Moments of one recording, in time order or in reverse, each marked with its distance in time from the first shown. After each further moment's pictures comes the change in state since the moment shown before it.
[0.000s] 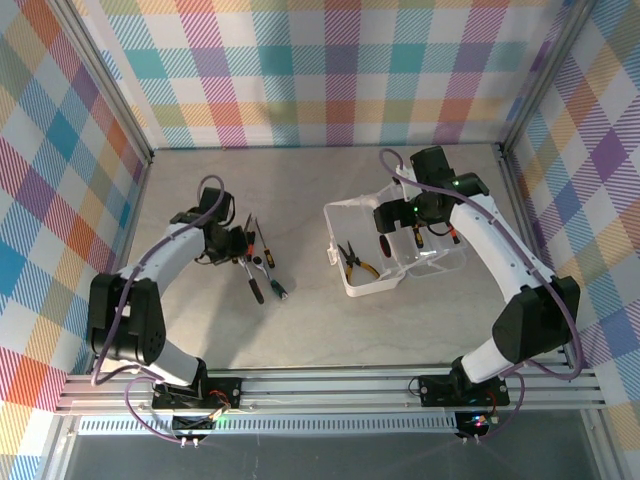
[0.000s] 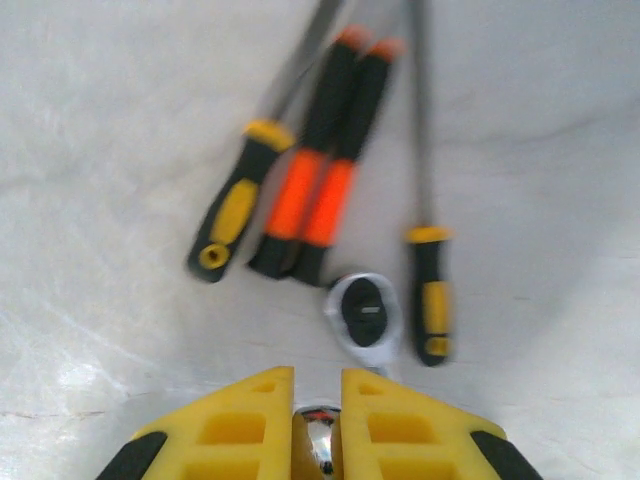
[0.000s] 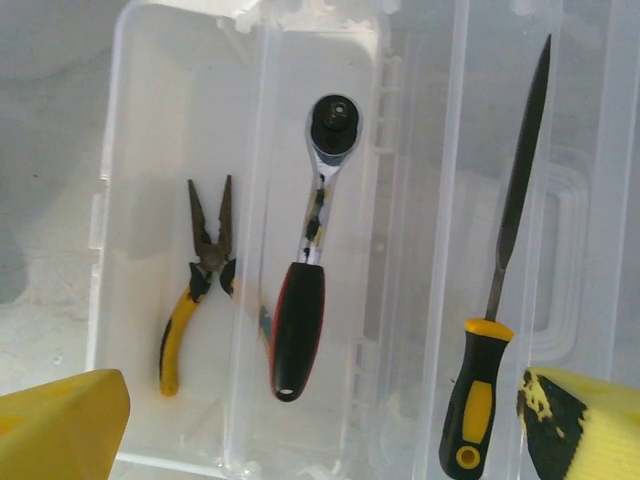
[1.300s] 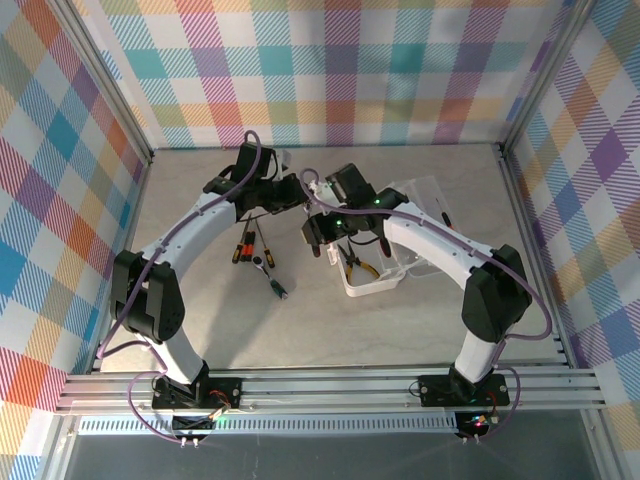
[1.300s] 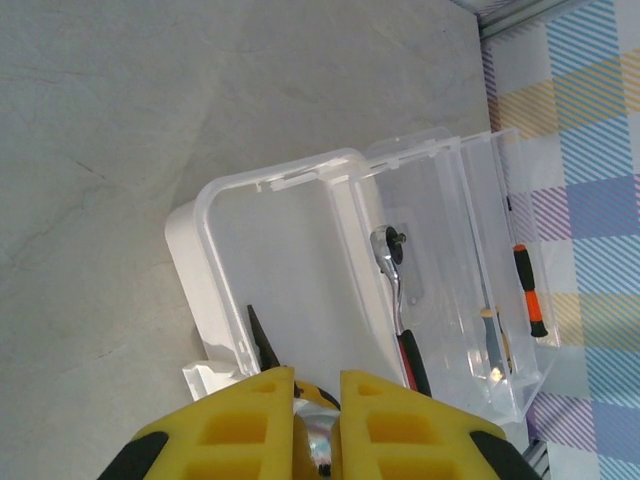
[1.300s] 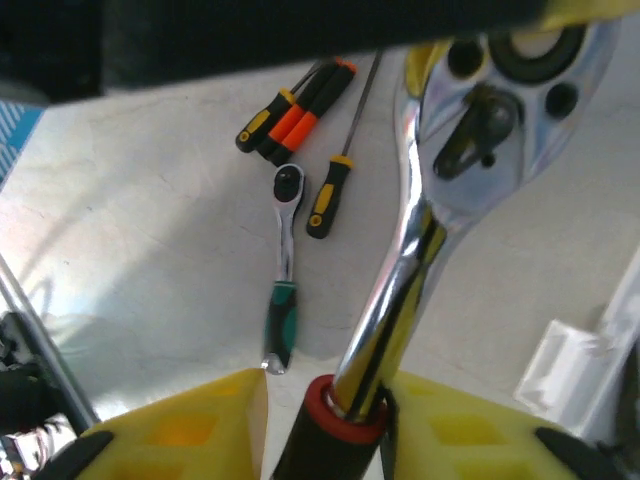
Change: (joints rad) left arm -0.210 0.187 0.376 0.235 0.341 -0.124; right arm 0.377 0.223 0.067 0.340 -0.214 0.193
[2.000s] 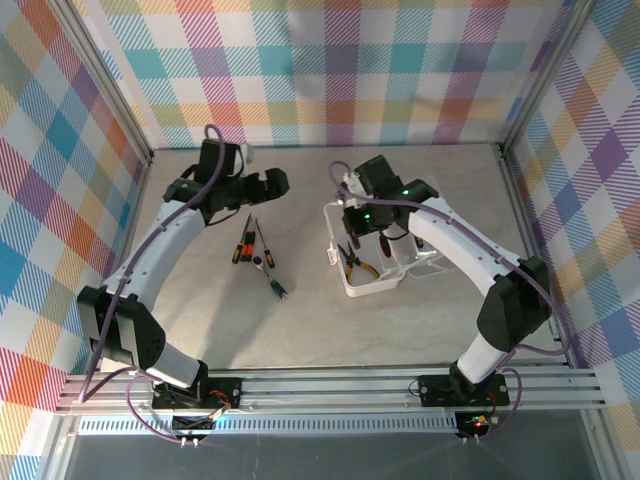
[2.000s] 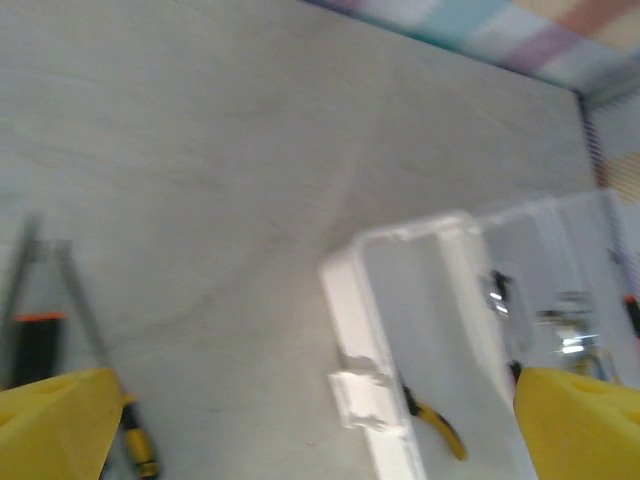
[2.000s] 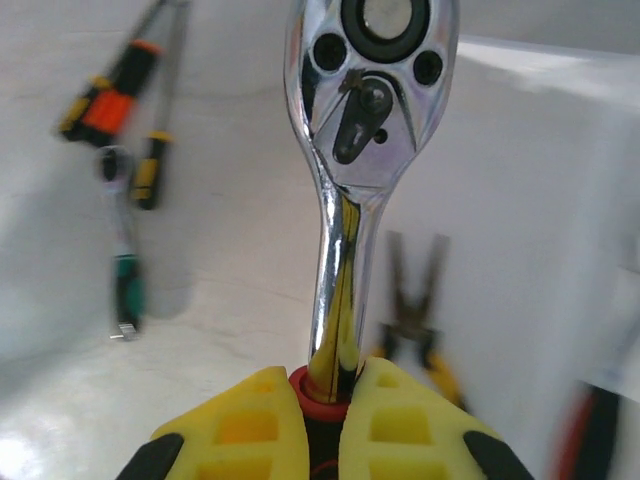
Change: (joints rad) left arm 0.124 -0.197 -0.014 -0.200 -0.238 0.174; right arm -0.140 -0.106 -0.020 -0.209 0.225 -0.059
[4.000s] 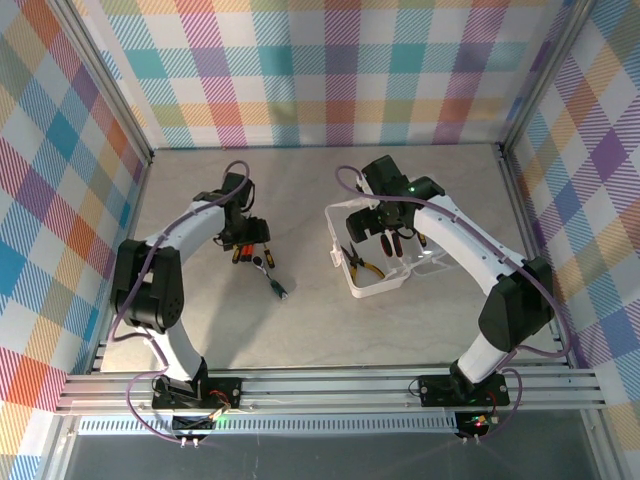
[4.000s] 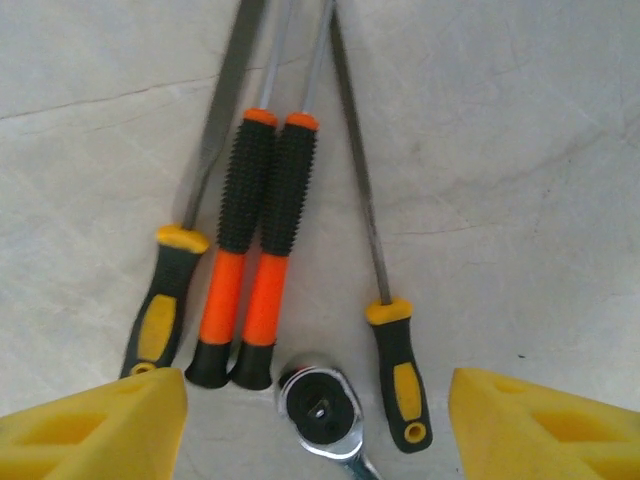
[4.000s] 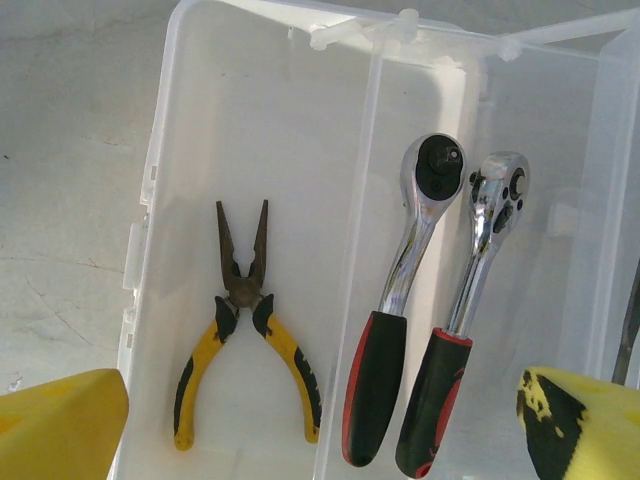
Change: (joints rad) left arm 0.014 0.276 -0.151 -0.090 -0.179 0.051; right arm -0.018 -0.003 0.005 -0.092 0.220 -0.101
